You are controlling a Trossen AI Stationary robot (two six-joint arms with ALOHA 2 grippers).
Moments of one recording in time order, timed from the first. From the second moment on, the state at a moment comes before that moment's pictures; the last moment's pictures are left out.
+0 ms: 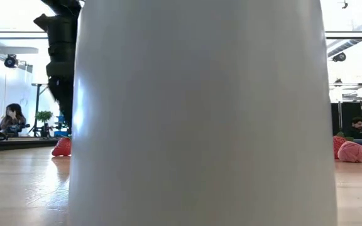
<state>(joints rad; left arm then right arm) 0.06 1.35 0.81 -0.82 -0.03 -0.42 0.05 1.56 1.17 -0.62 0.14 0.56</state>
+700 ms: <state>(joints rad) -0.07 1.36 0.75 -0.67 -0.11 -0.57 0.05 1.46 1.16 -0.73 0.33 0.59</state>
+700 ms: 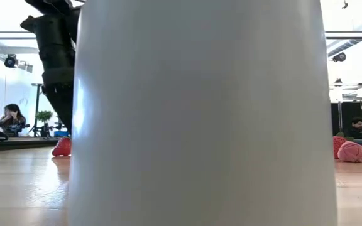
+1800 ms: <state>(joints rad) -0.09 1.36 0.61 -0.53 -0.08 -0.59 0.04 1.02 0.86 -0.81 0.50 0.83</state>
